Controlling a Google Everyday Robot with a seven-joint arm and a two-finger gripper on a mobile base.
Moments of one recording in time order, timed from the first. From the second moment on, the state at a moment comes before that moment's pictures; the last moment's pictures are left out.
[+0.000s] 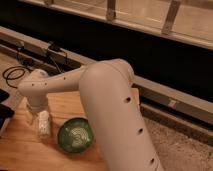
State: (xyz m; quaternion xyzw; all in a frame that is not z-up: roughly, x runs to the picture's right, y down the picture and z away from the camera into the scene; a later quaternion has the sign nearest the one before) arm -0.355 0.147 0.765 -0.38 -0.01 0.34 0.86
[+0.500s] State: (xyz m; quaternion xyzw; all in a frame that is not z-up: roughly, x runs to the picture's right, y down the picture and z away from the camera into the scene) arm -0.348 0.161 0.774 -0.39 0.01 0.35 0.85
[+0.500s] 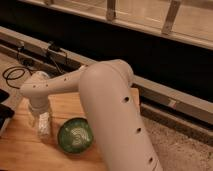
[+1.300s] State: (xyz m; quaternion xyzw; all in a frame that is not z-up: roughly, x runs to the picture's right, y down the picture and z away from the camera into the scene) arm -0.378 0.206 0.804 -0.43 0.05 0.32 0.84
